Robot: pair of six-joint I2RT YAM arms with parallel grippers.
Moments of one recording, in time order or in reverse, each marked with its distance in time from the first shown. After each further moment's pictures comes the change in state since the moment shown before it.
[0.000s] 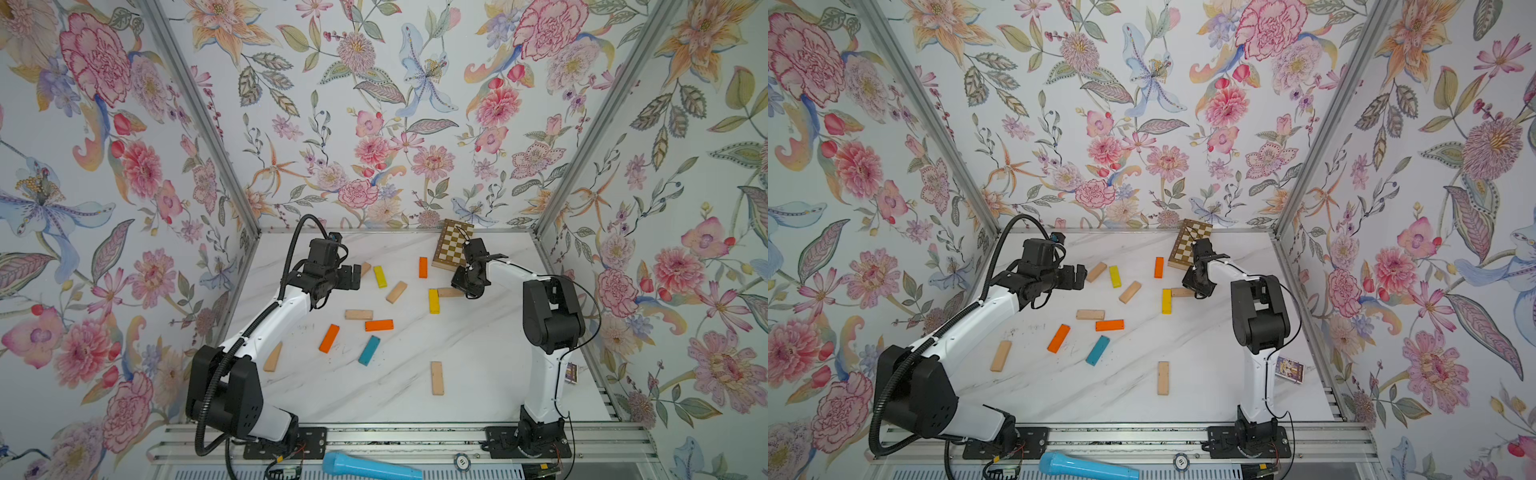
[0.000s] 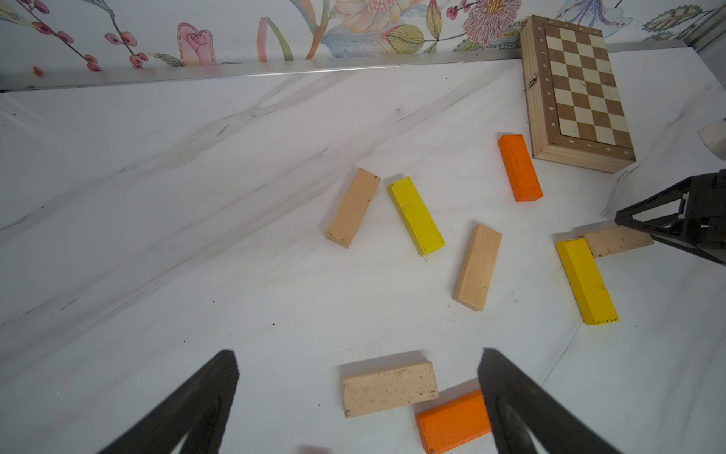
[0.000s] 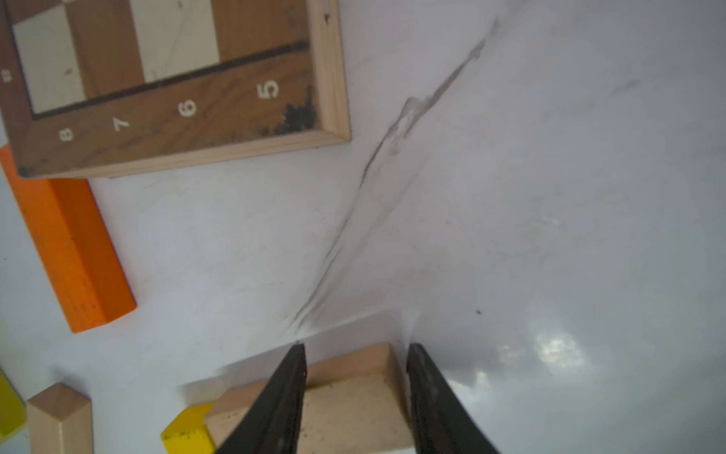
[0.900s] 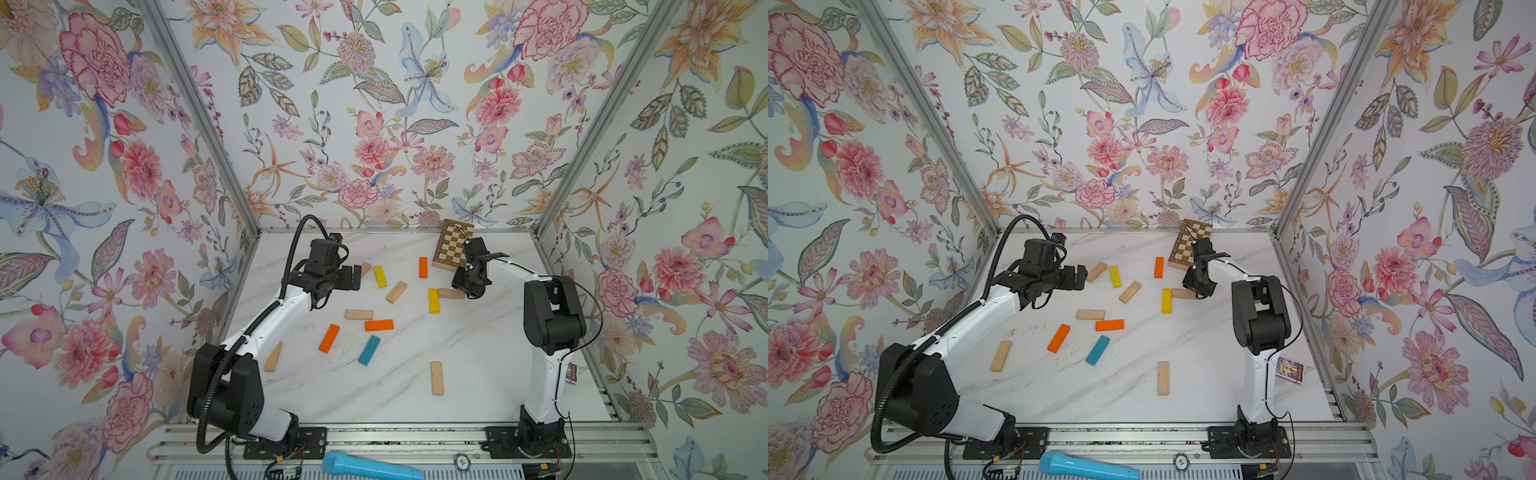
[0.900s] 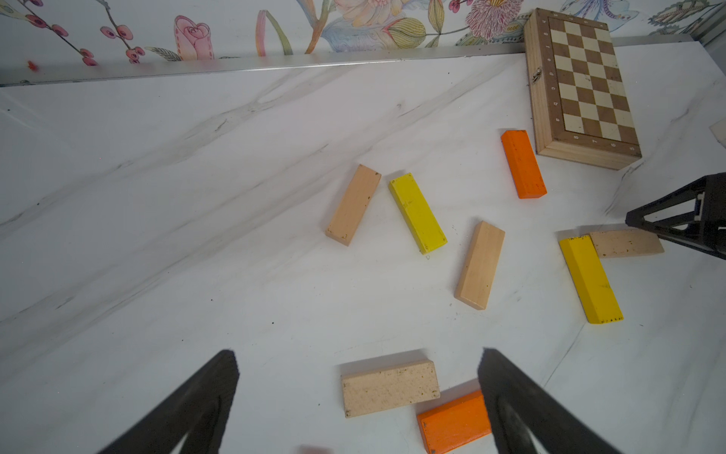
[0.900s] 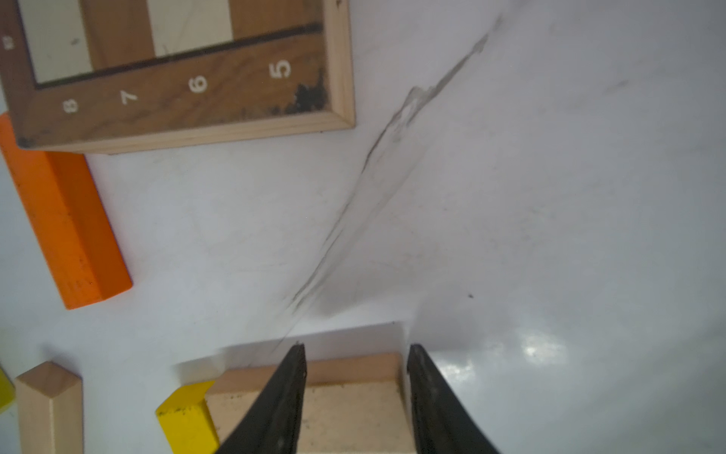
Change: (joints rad) left arm 0.000 0.013 0.000 0.000 0.000 0.000; right arm 0.001 -0.008 0.017 -0.042 0.000 -0.050
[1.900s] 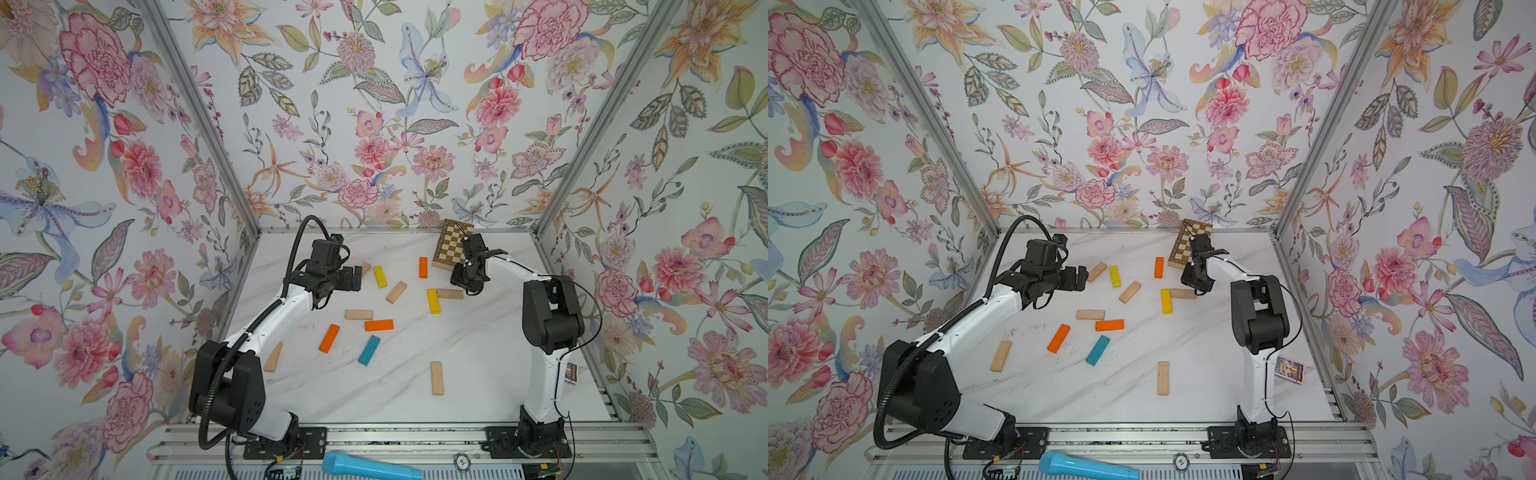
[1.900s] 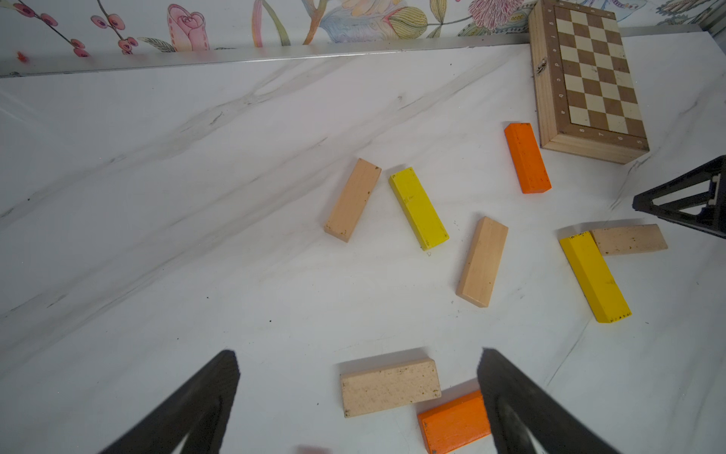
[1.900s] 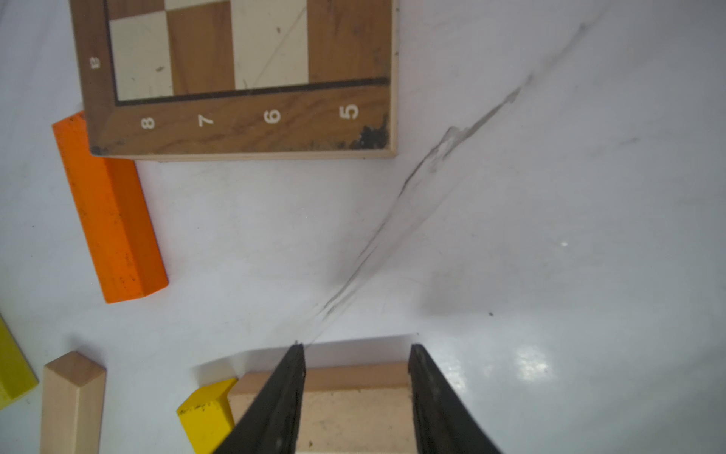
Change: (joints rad) left arm -0.008 0.017 0.000 0.000 0.000 -0.004; right arm 0.008 0.003 0.040 -0.007 0.005 -0.049
